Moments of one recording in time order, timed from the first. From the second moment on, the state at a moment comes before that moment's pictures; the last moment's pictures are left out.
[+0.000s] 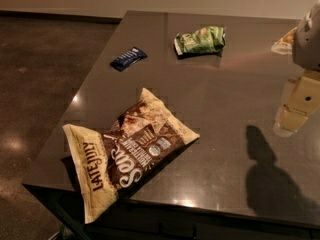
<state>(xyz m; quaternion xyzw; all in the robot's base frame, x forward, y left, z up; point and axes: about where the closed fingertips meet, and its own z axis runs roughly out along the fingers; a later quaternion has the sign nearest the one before) 0.438 -0.217 0.976 -0.60 0.78 -0.03 0.16</state>
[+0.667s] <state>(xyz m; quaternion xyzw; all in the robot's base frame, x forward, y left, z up) 0.441 -0.189 0.971 -0.63 0.75 -0.03 0.17</state>
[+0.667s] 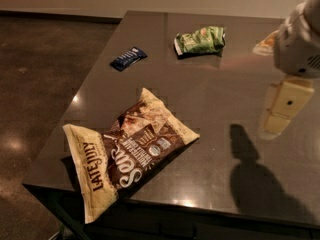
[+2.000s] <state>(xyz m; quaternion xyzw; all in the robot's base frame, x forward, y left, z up) 0.472 -0.027 0.885 -0.77 0.62 0.03 0.11</state>
